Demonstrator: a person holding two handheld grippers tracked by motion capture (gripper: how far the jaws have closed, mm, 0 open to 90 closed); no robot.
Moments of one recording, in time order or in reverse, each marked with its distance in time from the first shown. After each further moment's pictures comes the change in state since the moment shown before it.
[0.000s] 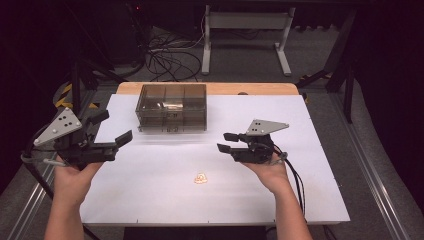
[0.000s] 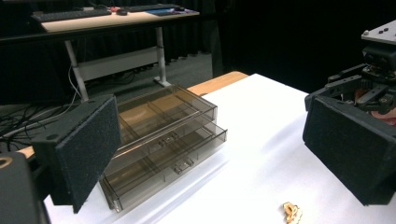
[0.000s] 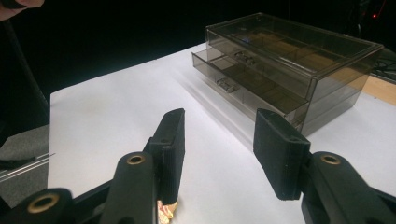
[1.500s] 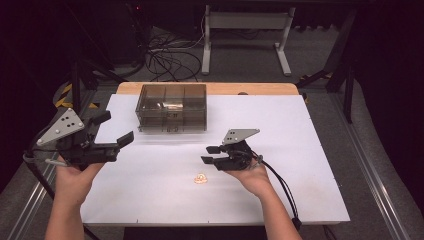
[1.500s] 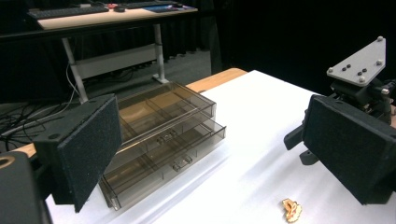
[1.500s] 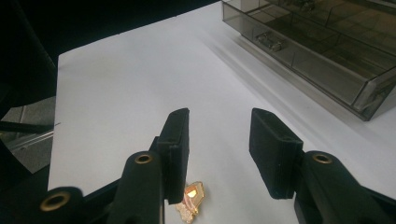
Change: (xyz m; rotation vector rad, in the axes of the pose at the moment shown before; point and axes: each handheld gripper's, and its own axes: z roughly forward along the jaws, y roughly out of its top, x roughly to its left) left arm -0.001 -0.002 0.003 0.014 -0.006 0.003; right arm 0.012 -0.021 0.055 0.138 0.089 -0.001
